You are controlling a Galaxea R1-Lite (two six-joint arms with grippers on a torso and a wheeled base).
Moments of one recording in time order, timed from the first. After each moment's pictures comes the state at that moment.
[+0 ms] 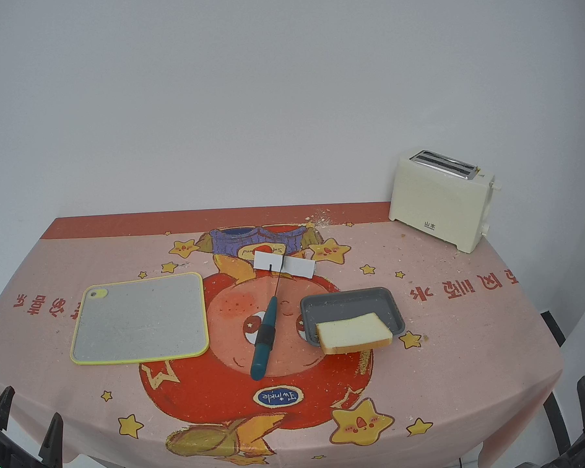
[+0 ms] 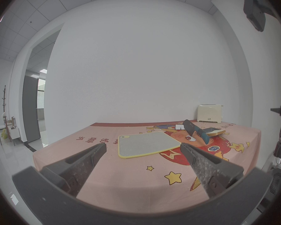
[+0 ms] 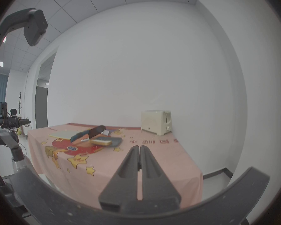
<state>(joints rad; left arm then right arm) -0.01 0.02 -0.02 0.00 -0.01 0.01 0.00 0.03 -0.07 0.07 0.19 0.03</state>
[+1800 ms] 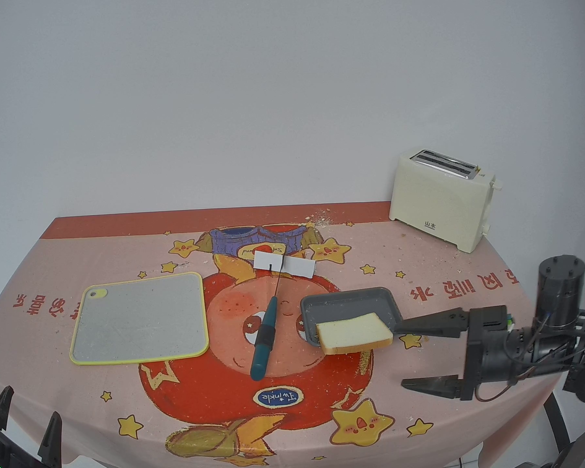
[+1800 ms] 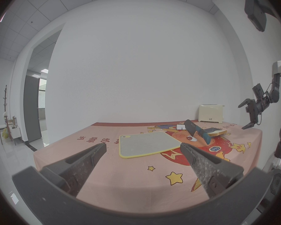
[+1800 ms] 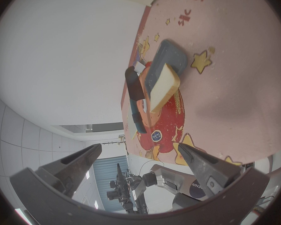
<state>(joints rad) -0.01 0.02 -0.02 0.00 0.00 0.01 0.55 1.60 -0.35 -0.80 0.53 1.37</state>
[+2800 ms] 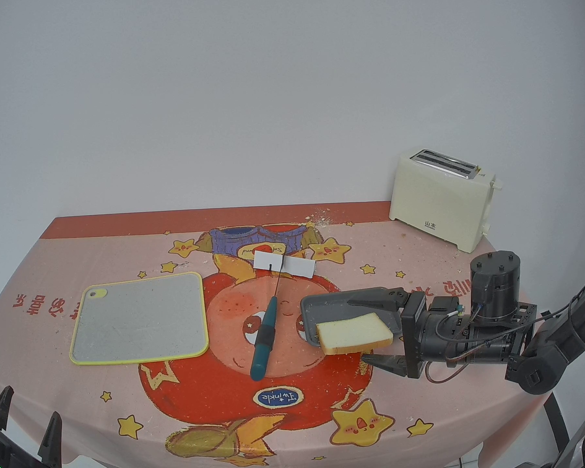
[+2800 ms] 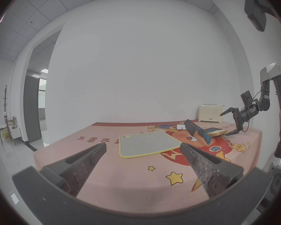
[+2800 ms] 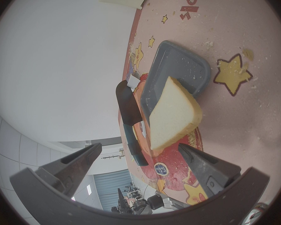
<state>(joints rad) -0.01 0.02 -0.02 0.00 0.00 0.01 0.58 1.88 -0.52 -0.93 0.37 1.47</state>
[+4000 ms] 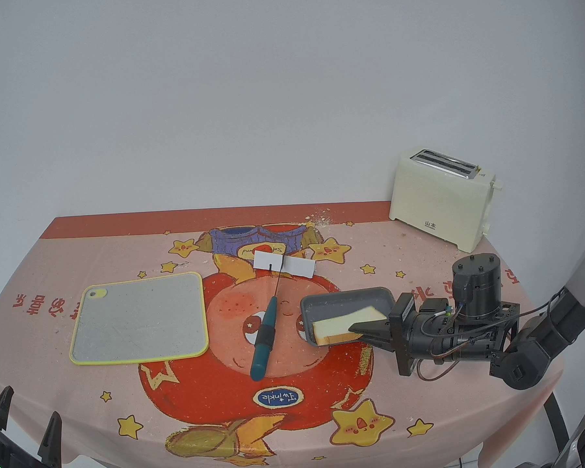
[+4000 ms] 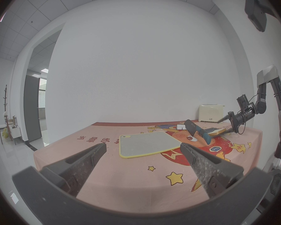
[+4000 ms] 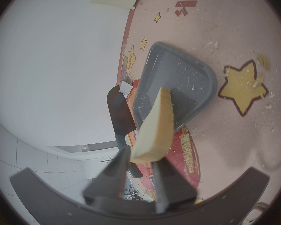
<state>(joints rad) -0.01 0.02 -0.02 0.00 0.00 0.00 0.58 1.97 -0.57 -0.91 0.37 1.46</state>
